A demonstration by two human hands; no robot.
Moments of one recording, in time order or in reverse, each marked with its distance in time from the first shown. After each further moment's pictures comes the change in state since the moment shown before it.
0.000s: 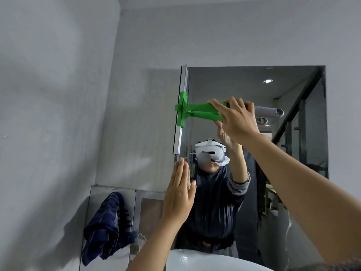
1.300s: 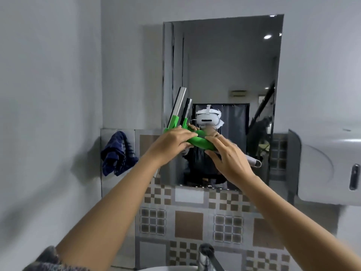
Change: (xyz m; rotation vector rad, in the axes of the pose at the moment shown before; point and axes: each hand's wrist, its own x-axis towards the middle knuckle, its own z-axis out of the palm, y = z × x) left_hand -0.038 0.119 -0.117 -0.006 -0.449 0.293; right_hand -0.270 -0.041 -0.081 0.405 -0.221 0.041
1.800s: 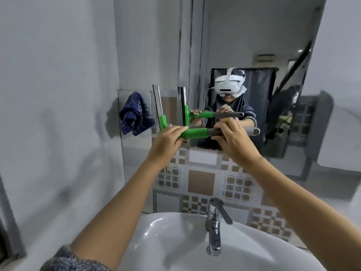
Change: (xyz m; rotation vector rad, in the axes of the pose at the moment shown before) left_hand -0.117 0.019 0.033 0.010 0.093 -0.360; right_hand -0.043 -0.015 0.030 0.059 -0.092 -0.091
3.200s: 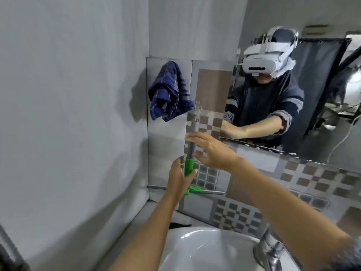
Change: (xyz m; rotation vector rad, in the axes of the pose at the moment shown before) left_hand -0.117 -0.132 0.105 -0.549 -0.033 -0.917; right_hand 0.064 -0.059 0.211 0.417 -0.546 -0.171
